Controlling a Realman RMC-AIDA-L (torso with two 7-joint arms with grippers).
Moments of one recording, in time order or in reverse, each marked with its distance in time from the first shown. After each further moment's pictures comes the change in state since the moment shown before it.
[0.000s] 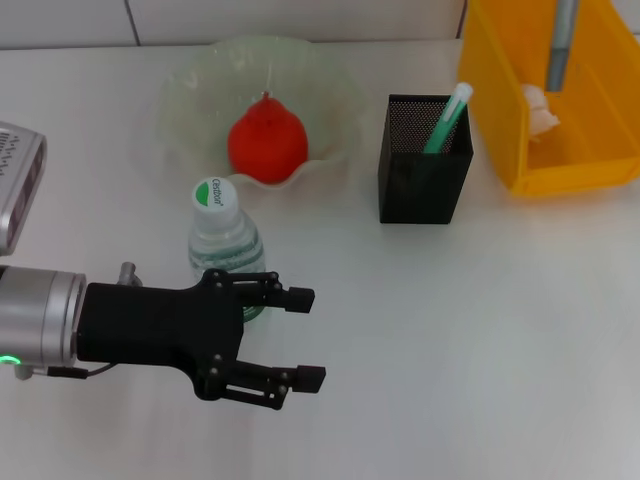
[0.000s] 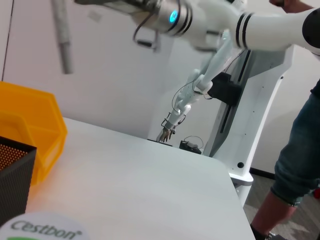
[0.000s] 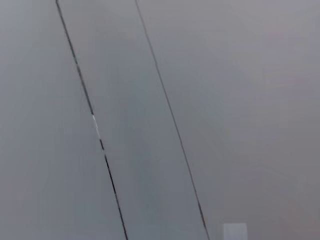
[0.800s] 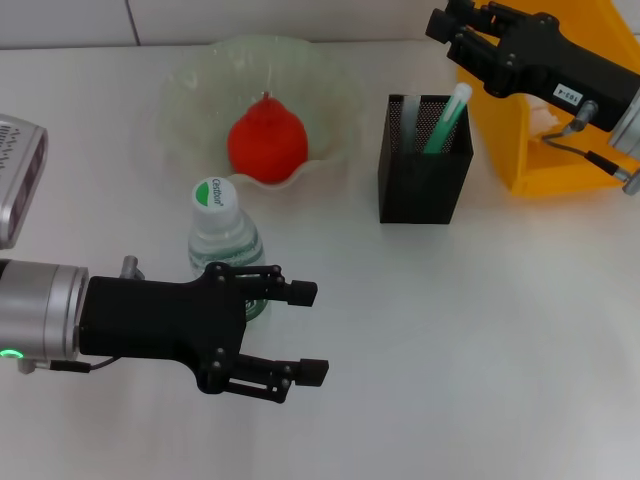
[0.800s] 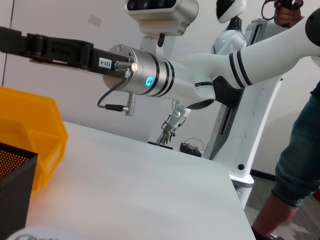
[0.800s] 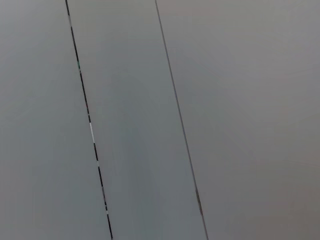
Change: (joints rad) left arm -0.012 -0.002 -0.006 -0.002 -0.004 0.000 0.000; right arm 0.084 0.079 -0.002 0.466 0.075 0.179 -0.562
